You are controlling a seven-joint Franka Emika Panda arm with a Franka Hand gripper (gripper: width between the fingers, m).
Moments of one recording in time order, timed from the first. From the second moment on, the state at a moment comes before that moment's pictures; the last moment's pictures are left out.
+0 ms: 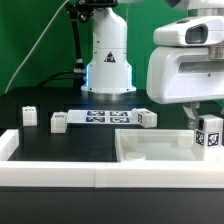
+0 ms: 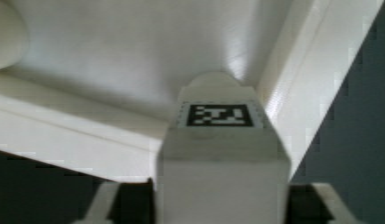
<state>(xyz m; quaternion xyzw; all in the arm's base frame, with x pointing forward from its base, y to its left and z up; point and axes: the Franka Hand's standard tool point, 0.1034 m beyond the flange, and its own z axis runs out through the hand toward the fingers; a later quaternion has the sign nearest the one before) 0.630 0.117 0.079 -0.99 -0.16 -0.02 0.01</state>
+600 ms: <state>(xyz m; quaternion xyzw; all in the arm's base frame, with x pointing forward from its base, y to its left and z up) 0.631 0.116 0.078 -0.98 0.19 -0.01 0.03</state>
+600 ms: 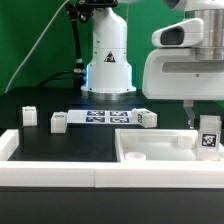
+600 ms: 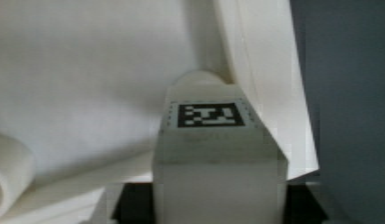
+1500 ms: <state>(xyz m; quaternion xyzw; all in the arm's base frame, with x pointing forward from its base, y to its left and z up) 0.627 0.114 0.078 -0.83 0.55 0.00 0.04</state>
